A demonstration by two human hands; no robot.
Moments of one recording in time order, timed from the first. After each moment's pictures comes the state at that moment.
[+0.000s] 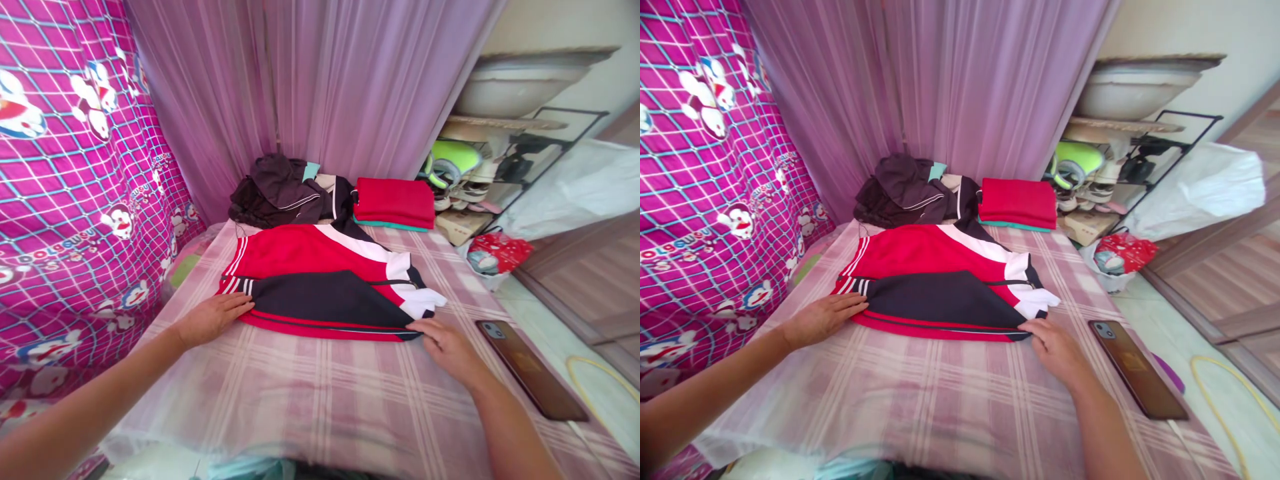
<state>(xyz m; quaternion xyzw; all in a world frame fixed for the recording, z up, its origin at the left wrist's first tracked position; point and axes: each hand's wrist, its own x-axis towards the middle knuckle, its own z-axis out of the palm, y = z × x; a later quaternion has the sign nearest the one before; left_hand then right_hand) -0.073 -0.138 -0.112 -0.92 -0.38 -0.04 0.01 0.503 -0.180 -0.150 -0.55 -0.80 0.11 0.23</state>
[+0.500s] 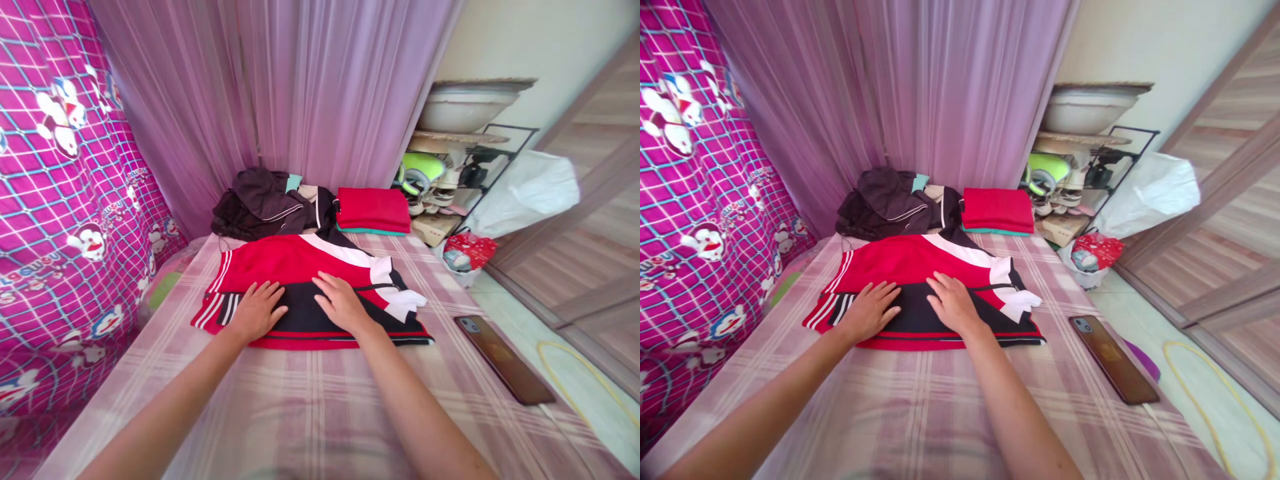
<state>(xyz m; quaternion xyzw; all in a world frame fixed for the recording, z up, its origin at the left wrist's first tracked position) 0.057 -0.097 -0.119 -0.86 -0.50 -0.08 0.04 0.322 -0.103 -0.099 -0.50 -0.83 0.06 0.22</state>
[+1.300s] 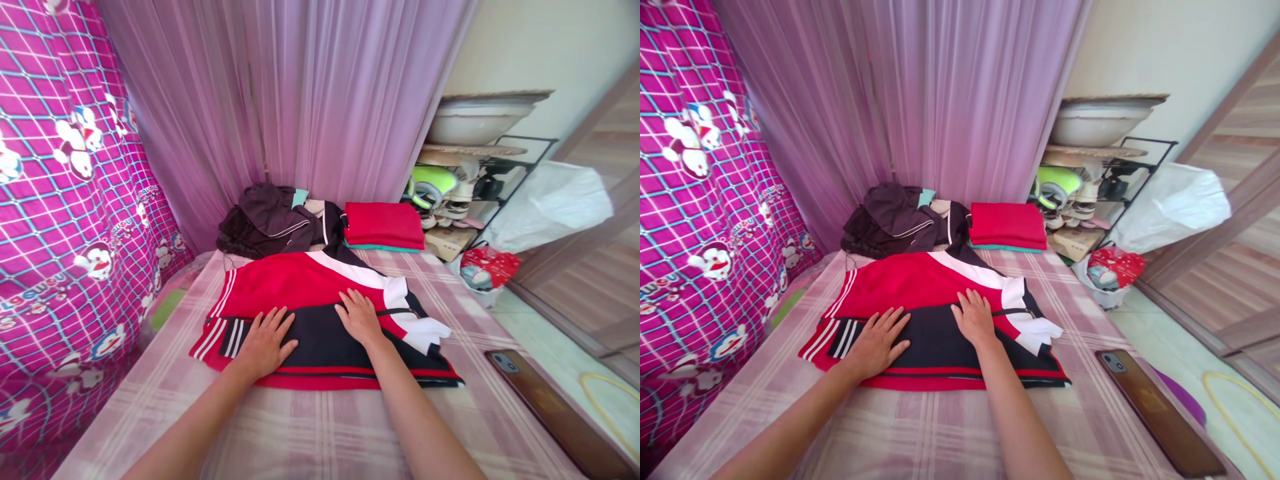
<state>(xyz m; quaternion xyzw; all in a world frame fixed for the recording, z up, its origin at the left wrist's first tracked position) 0.064 -0.098 -0.144 -0.86 -0.51 -0.06 0.03 0.336 -0.050 -0.151 -0.65 -0.72 0.07 0.24</state>
